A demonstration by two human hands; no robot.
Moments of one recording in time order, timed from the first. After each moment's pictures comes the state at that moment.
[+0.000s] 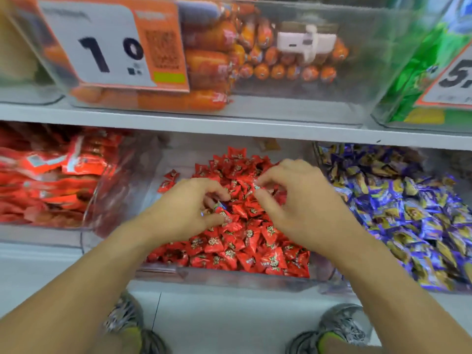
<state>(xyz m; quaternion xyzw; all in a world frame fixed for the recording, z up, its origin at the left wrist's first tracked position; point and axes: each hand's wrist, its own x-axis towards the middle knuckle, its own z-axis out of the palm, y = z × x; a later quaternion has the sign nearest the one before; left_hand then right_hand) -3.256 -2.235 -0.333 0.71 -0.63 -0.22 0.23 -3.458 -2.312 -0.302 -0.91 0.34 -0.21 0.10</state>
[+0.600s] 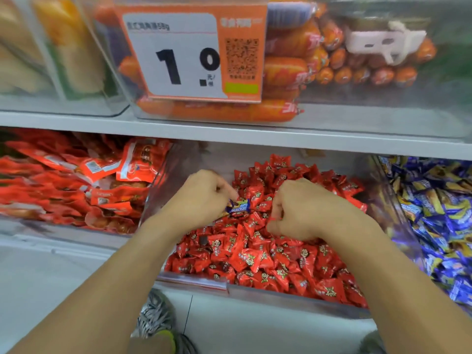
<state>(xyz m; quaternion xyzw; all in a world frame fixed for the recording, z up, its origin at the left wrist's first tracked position) -3.204 -2.238 -0.330 0.80 -0.51 -0.22 0.24 -3.374 -2.325 -0.307 -0.90 0.38 0.13 0.15</state>
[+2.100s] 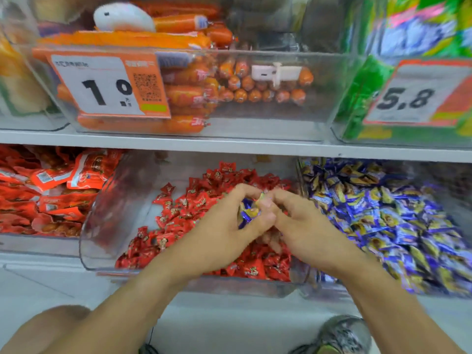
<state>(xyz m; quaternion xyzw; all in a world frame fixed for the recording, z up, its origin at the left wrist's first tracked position) -3.347 -2.227 -0.302 0.58 -0.59 -0.35 0.44 -3.493 -2.300 -0.298 -0.72 0.33 -0.21 0.57</state>
